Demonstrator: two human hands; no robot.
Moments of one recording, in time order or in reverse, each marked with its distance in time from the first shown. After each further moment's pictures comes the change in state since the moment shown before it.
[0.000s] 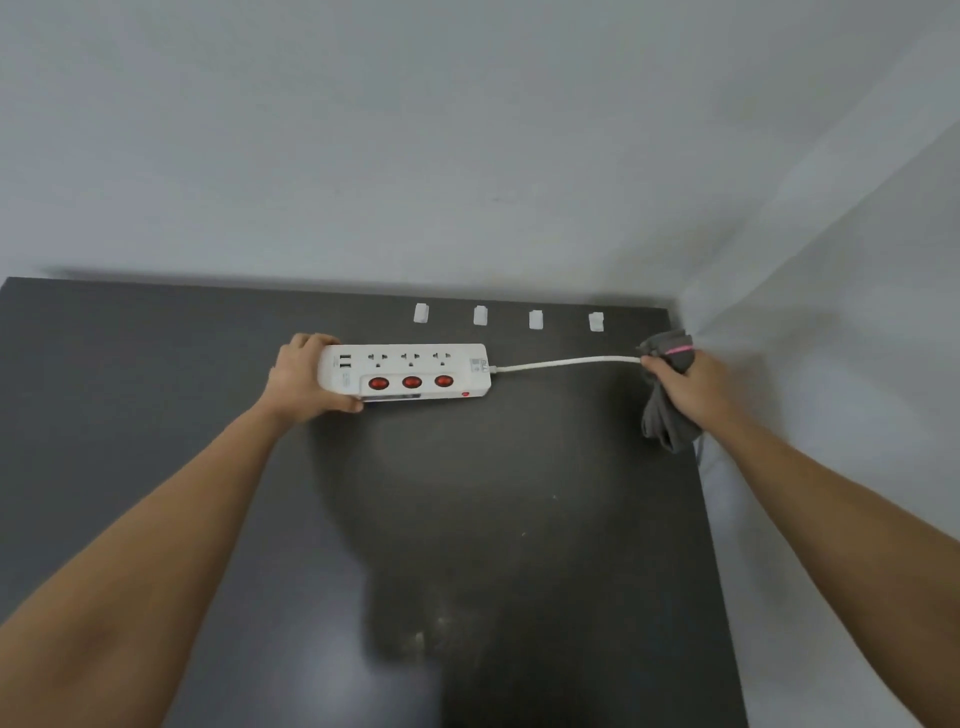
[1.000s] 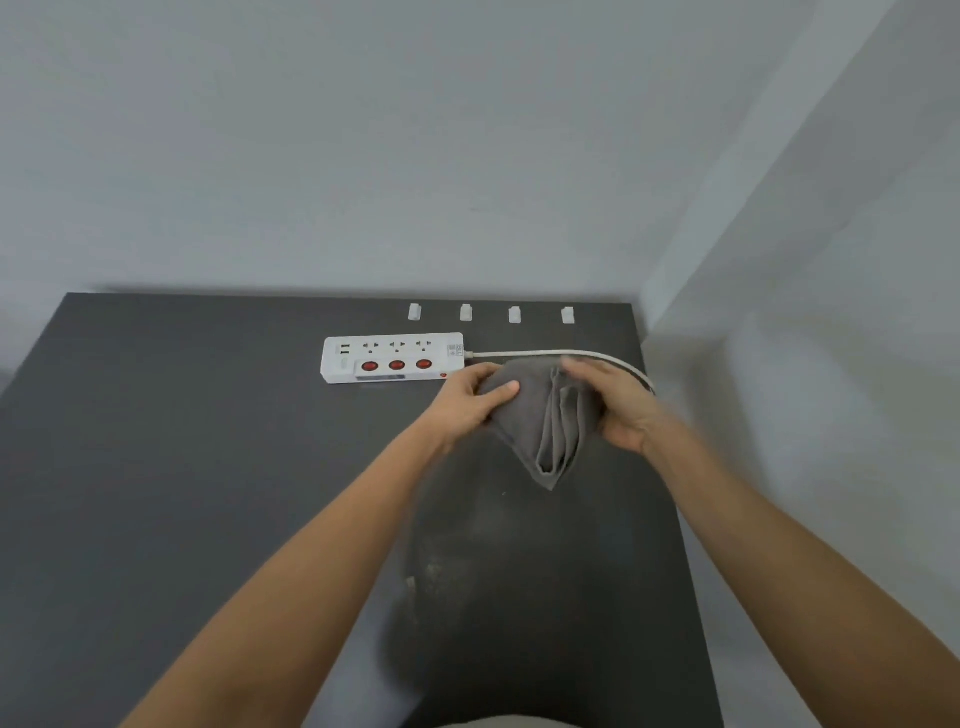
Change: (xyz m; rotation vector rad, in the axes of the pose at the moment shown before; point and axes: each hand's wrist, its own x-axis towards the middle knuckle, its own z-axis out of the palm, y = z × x) left_hand -0.112 0.176 0.088 -0.838 -0.343 0.062; right_hand -0.124 -0.059 -0.008 0.977 -0.567 0.264
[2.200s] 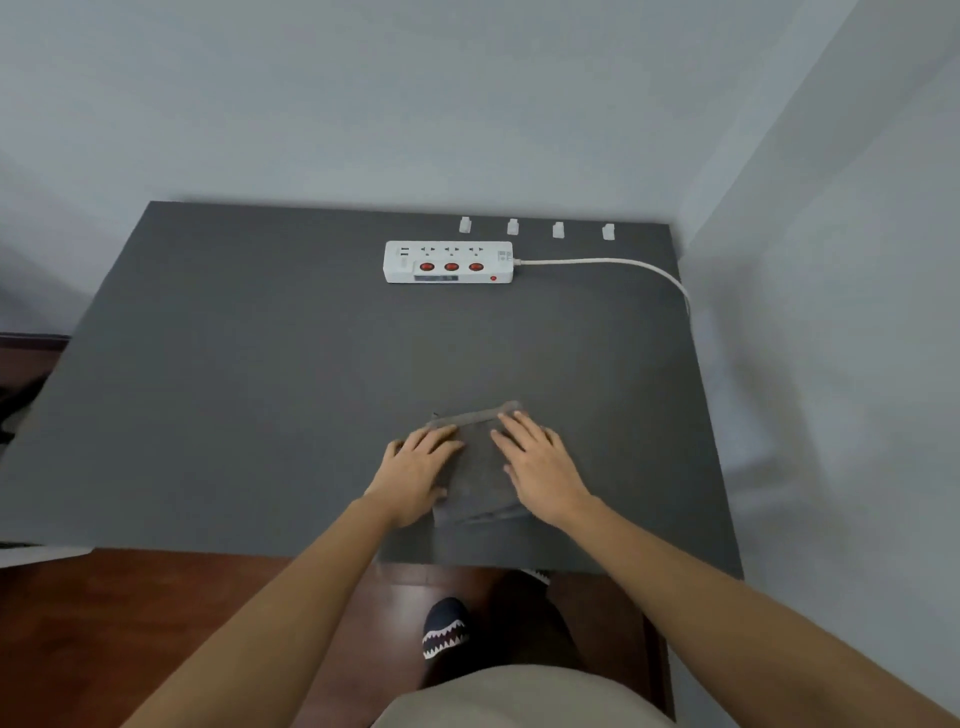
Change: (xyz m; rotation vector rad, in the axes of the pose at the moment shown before) left_hand -0.204 -0.175 -0.061 1.305 -0.077 0.076; right_hand -0.090 0.249 0.079 -1.719 -0.024 -0.649
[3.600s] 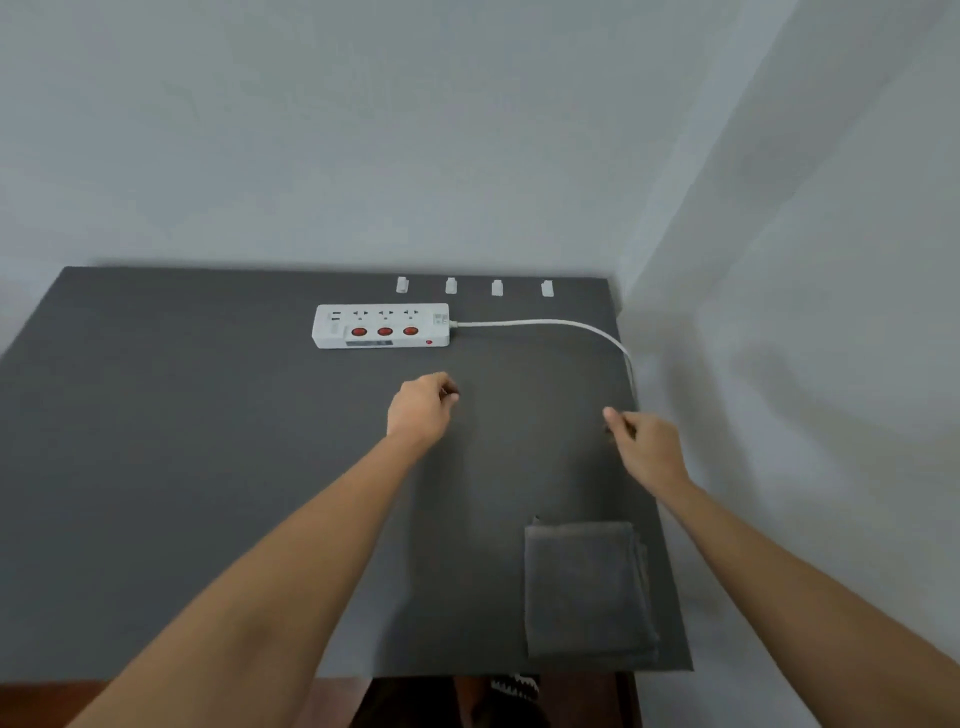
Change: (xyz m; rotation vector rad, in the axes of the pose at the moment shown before) left_hand 0.172 0.069 -0.099 -0.461 0.326 -0.287; right_hand 0.004 0.203 -0.101 0.390 0.323 0.577
